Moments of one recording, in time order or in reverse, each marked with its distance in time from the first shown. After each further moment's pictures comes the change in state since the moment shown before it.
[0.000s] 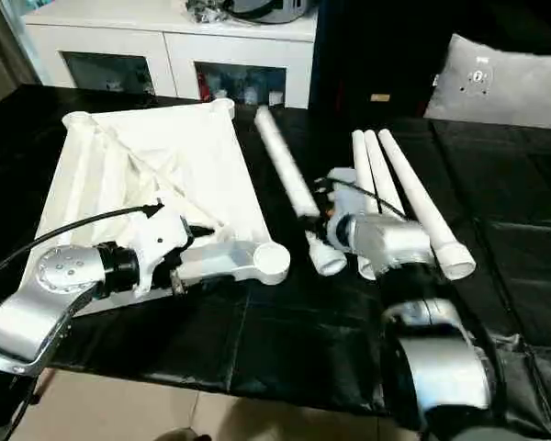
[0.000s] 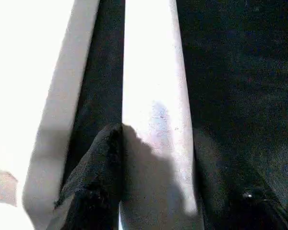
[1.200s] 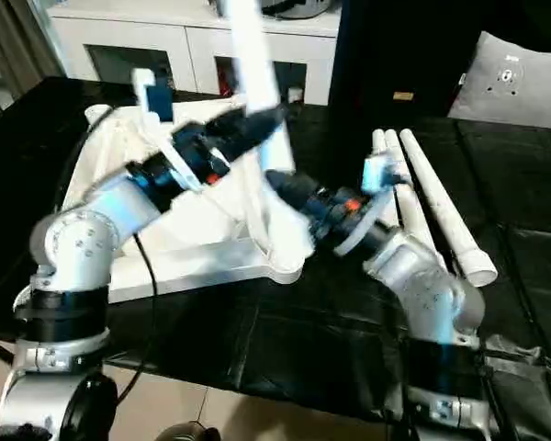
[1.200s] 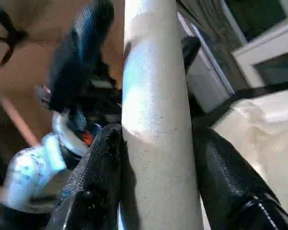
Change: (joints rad) left arm -0.334 -0.438 0.357 0.087 -0.560 0.329 0.309; right arm 0.360 0.051 -0.087 -0.693 0.489 -0.035 0.447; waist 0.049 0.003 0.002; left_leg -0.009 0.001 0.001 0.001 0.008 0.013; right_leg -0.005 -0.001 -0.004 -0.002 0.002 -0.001
